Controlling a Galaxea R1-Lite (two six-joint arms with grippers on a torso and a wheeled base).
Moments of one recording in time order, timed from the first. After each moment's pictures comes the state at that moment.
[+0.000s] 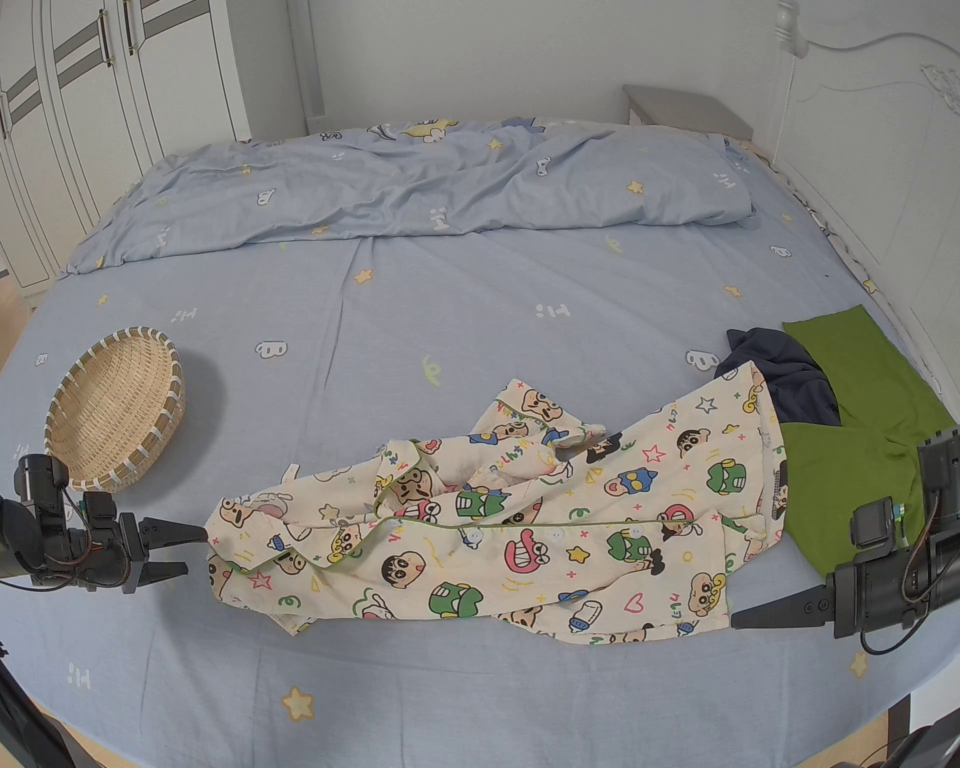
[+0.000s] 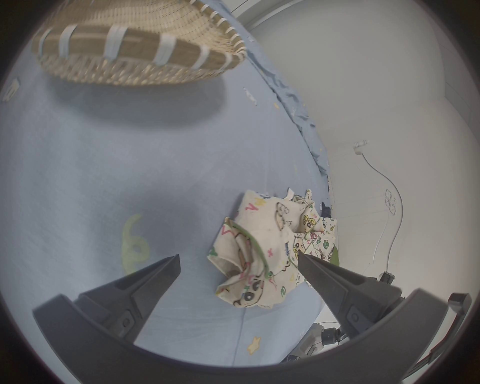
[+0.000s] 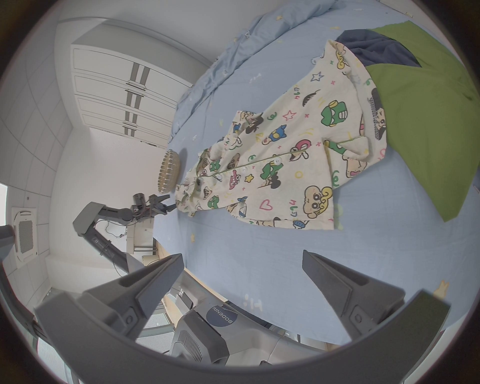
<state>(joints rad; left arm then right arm) 0.46 1.85 -0.59 -0.31 -0.96 -0.16 0.28 1.30 -0.51 0.03 0.57 0.37</state>
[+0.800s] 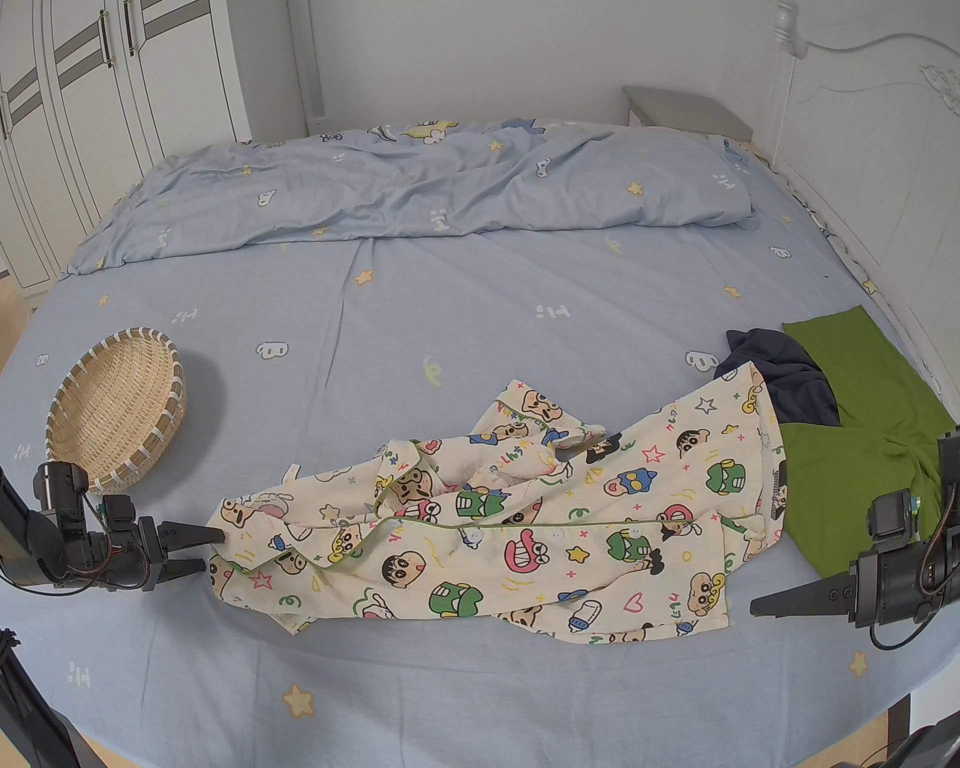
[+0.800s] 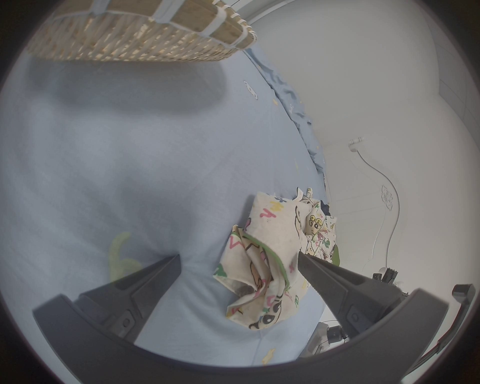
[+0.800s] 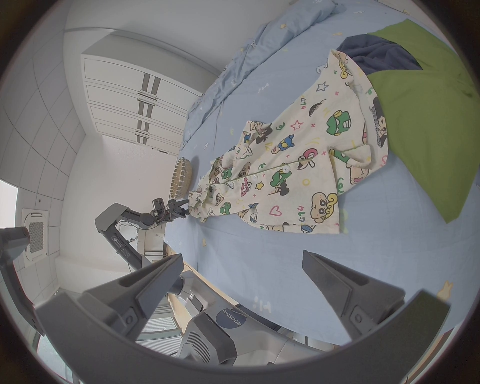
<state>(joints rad) 0.42 1.98 -0.58 -0.50 -0.97 -0.18 0.21 1.25 -0.49 0.00 0.68 0.37</state>
